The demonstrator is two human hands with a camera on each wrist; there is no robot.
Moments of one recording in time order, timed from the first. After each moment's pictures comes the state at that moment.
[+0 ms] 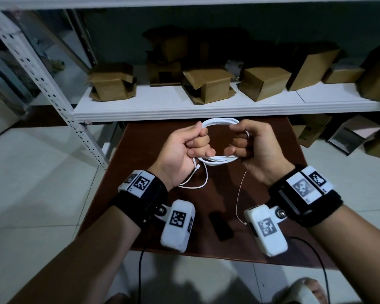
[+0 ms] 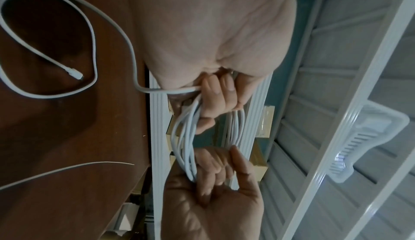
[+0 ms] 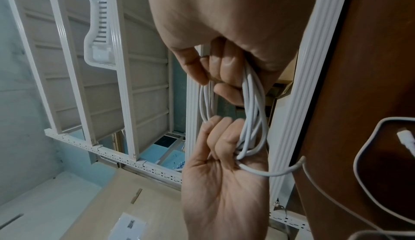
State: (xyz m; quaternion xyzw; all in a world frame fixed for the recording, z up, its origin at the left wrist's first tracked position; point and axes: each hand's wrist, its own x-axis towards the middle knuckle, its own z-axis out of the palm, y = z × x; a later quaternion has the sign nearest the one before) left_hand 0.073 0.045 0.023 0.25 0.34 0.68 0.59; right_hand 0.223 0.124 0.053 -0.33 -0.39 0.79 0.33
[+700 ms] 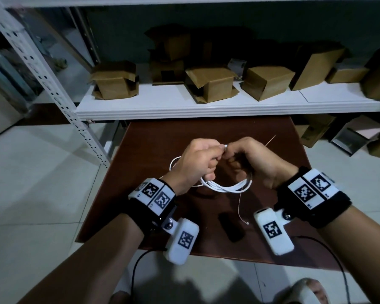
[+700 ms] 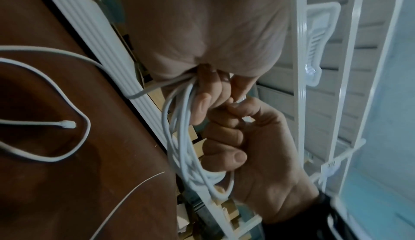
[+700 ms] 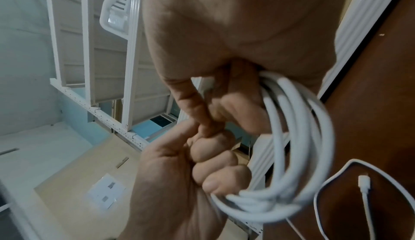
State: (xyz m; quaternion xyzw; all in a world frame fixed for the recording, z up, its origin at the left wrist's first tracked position) left_hand 0.095 0.037 0.013 0.40 0.54 0.54 0.51; right_hand 0.232 0.120 0.044 -0.38 -0.63 0.67 0.10
